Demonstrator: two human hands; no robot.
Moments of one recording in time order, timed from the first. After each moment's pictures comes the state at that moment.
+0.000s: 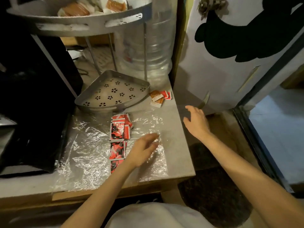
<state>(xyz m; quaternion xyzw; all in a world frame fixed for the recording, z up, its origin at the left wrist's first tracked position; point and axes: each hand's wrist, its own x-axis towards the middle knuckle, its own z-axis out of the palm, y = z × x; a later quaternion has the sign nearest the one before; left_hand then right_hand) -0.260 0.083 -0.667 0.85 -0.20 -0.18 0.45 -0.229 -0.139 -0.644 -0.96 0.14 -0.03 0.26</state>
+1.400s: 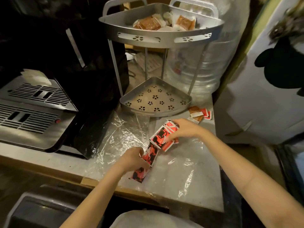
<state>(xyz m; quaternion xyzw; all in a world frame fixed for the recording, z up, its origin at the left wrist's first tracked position) -0.255 0.181 -0.634 0.89 0.09 -0.30 0.32 -0.148 -0.019 -0.612 -0.87 -0.13 0.32 0.35</state>
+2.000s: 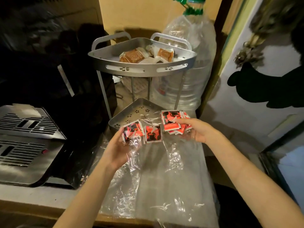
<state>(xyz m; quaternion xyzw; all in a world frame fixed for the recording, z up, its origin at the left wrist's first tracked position) -0.199 0.193 -0.596 0.35 0.09 -0.19 0.91 -0.130 -0.066 -0.558 -0.66 0.13 0.27 0.69</state>
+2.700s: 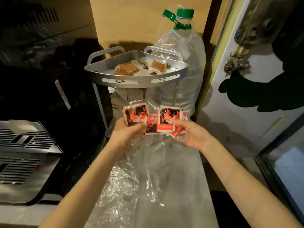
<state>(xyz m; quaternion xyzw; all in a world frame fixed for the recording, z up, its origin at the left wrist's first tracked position) -0.163 0.165 -0.532 0.65 0.01 0.00 0.76 -0.152 -0.048 -0.528 -0.56 0.03 0.22 0.80</state>
